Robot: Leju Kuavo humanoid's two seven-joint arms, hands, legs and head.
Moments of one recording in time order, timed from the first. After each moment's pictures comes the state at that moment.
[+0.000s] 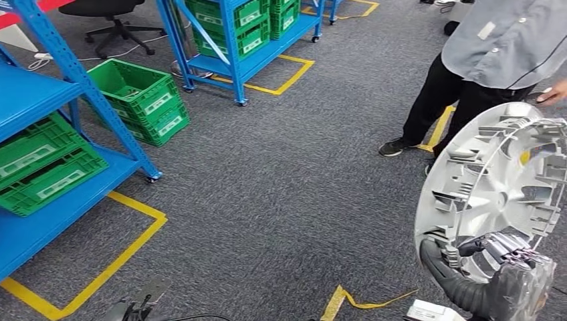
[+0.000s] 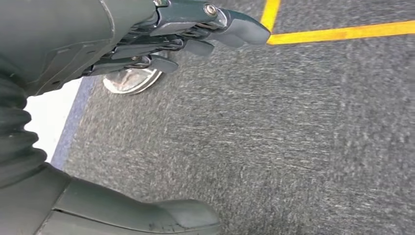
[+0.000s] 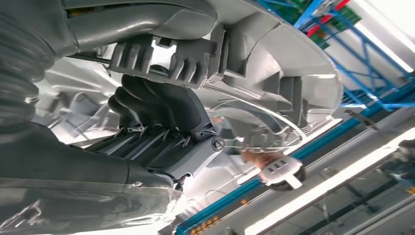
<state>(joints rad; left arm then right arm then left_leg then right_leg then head) -0.08 -0.24 1.04 -0.19 -1.31 0.20 -0.54 0.33 -0.03 0.16 -1.91 0.96 -0.69 -0.31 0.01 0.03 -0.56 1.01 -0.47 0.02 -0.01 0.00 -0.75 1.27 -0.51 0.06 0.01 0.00</state>
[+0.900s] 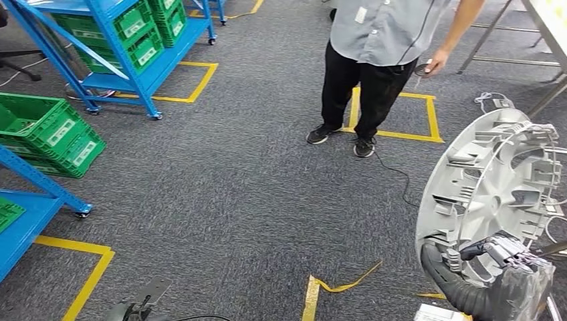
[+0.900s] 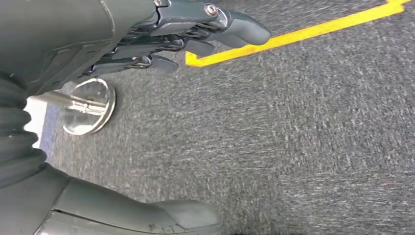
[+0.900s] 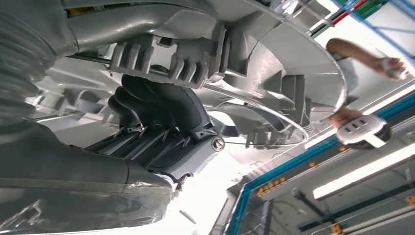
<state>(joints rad) -0.07 -0.24 1.05 -0.19 -1.30 0.20 -0.54 0.36 -0.03 0.15 -1.91 0.91 -0.69 -0.33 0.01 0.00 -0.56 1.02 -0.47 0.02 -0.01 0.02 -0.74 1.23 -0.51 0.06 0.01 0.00</state>
